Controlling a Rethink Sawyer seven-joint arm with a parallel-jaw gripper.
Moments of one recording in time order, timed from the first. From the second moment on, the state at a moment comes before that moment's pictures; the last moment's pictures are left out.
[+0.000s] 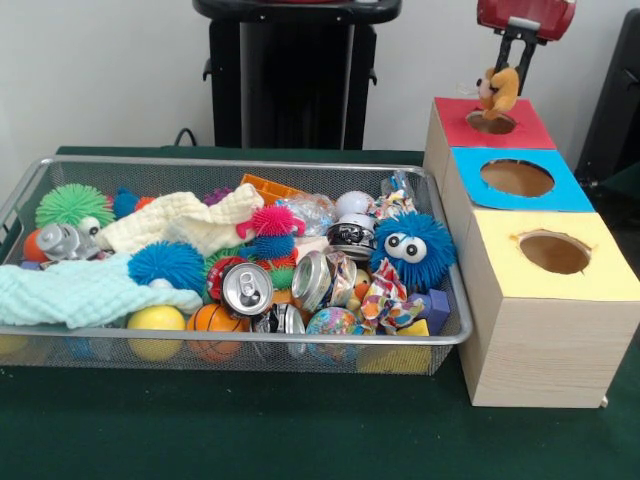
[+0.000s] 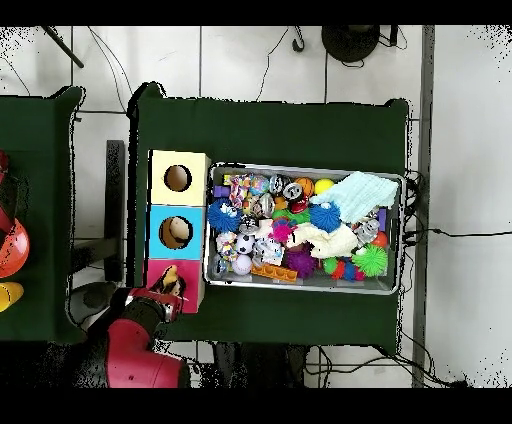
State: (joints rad) arm 0.61 -0.76 -0.44 2.12 0.47 0.00 1.76
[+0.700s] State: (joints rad) arm 0.57 -0.73 -0.40 2.12 0.47 0.00 1.76
